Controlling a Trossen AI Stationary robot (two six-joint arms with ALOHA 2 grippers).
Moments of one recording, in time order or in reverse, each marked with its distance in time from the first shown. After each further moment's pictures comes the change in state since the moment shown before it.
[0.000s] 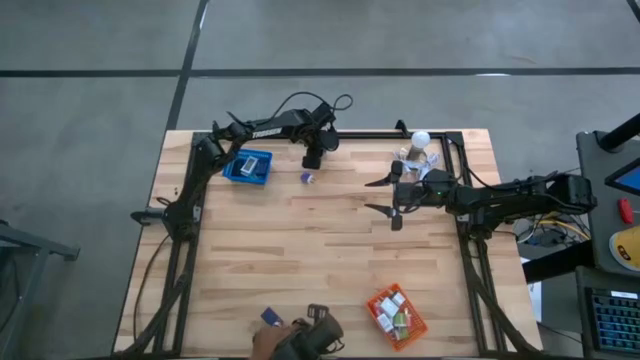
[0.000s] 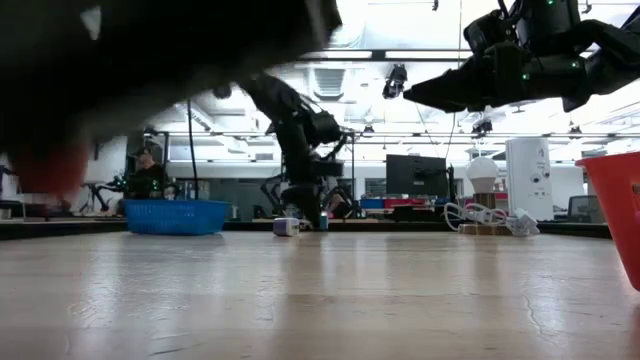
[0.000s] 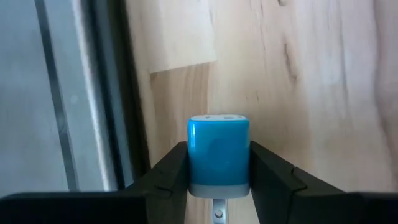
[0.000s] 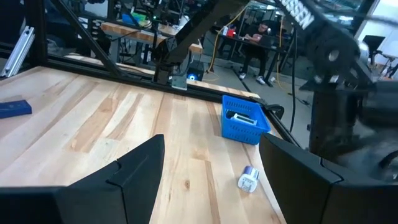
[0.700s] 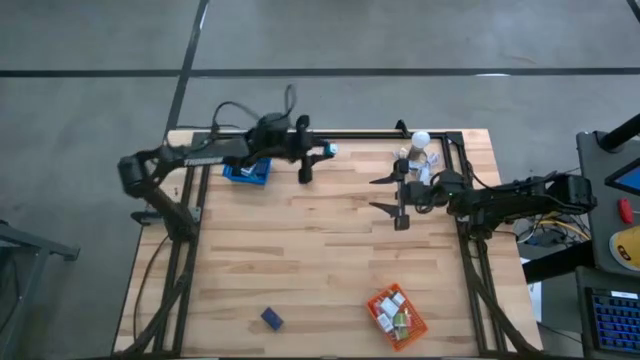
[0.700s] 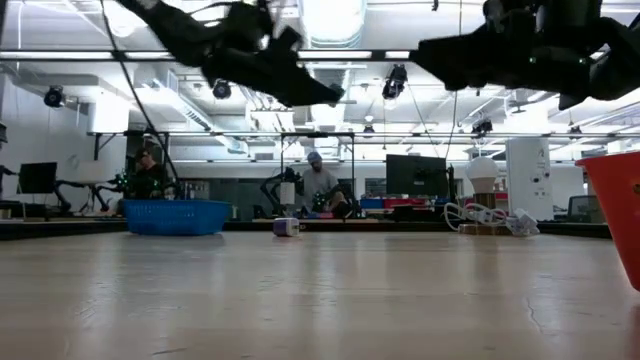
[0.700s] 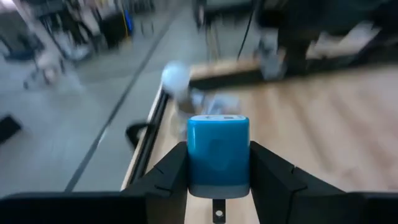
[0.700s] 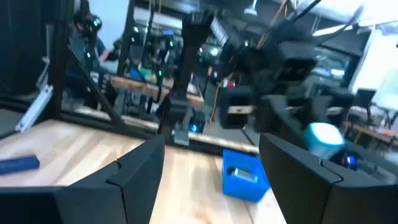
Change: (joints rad) left arm -0.138 -0.687 -0.738 0.871 0.368 -0.445; right arm 0.003 0.002 -0.040 0.263 -0.062 0.030
